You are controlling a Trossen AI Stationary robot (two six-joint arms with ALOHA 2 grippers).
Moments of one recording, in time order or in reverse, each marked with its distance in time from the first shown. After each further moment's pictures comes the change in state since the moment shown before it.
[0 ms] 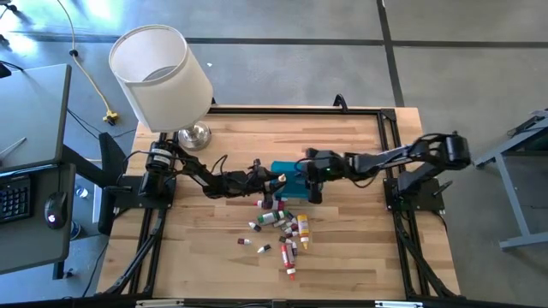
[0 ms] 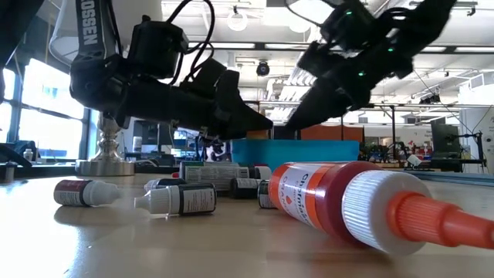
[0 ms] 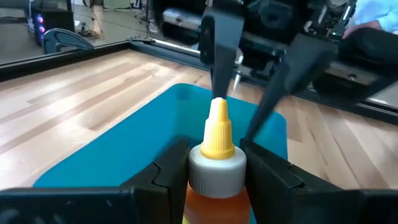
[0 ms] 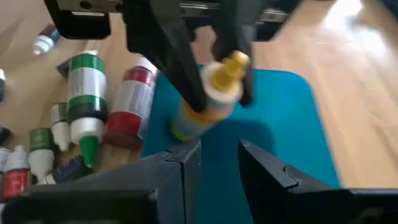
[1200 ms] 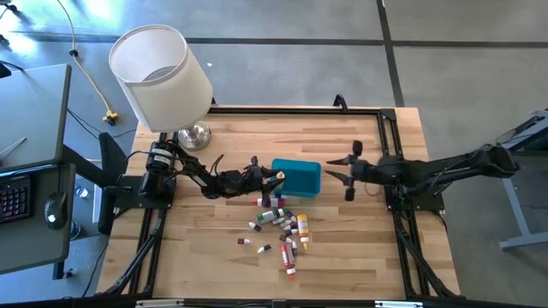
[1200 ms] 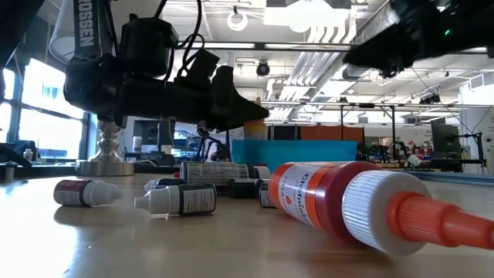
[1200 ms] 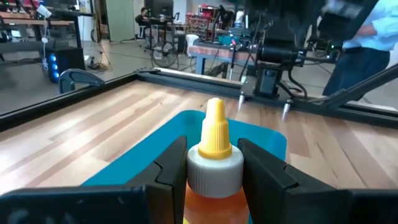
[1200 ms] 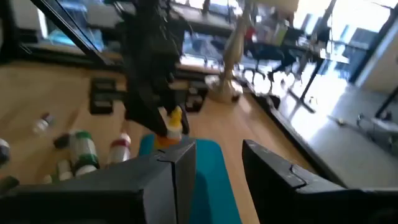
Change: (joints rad) left arm 0.000 0.001 -0.036 0.145 -0.035 0.132; right arm 0.137 -0.772 -0.394 0.065 0.357 -0.045
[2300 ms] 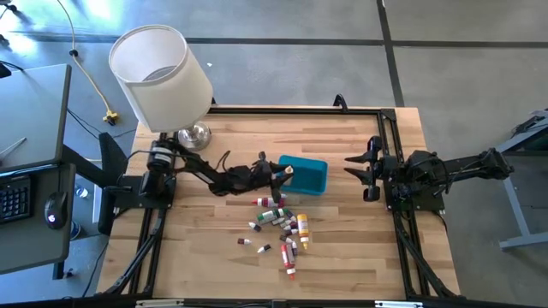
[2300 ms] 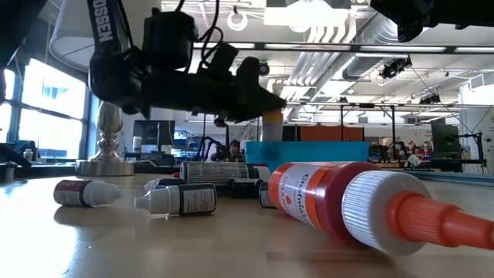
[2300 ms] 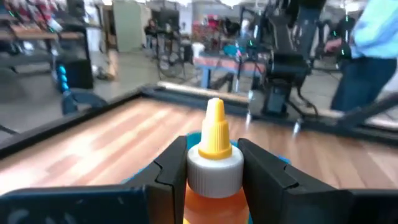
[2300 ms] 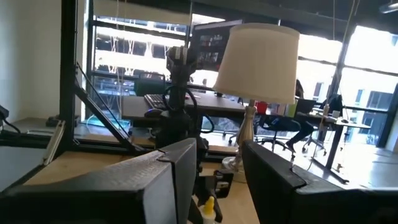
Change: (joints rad) left arm 0.039 0.001 0.126 -0.077 -0.019 0.038; right arm 0.103 -0.361 0.000 -0.011 -0.047 -0.042
